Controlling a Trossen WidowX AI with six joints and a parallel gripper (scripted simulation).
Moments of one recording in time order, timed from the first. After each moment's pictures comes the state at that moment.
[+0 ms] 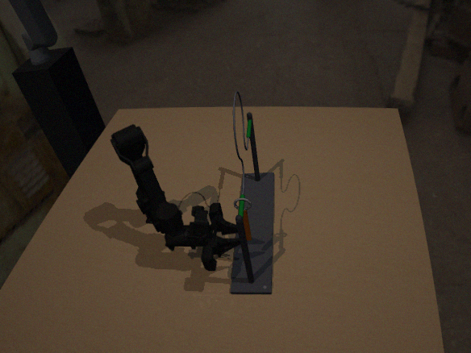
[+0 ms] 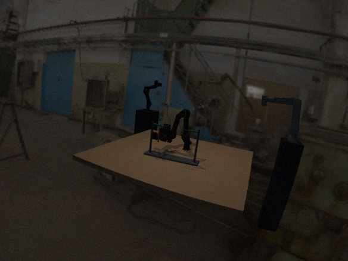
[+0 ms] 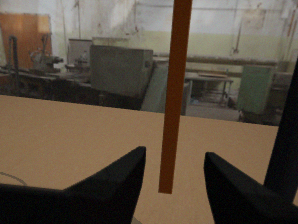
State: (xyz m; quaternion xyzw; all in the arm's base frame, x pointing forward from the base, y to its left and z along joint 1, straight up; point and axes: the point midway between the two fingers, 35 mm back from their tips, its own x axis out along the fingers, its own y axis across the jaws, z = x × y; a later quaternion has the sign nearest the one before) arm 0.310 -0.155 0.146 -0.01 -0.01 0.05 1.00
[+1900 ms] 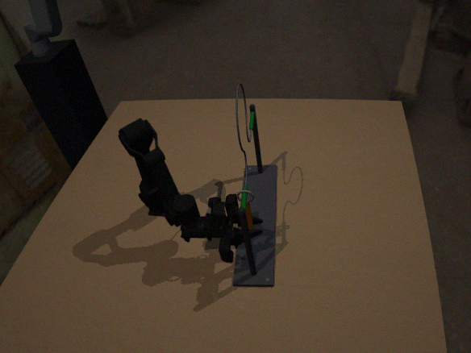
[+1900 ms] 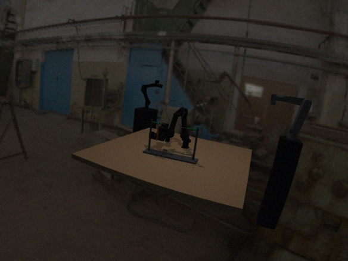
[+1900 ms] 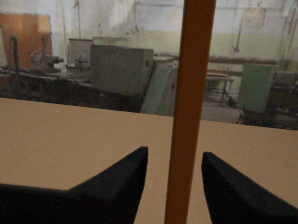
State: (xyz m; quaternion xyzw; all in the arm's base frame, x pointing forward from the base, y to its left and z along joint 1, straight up) arm 0.346 -0.147 0.145 -0.01 -0.01 0.05 1.00
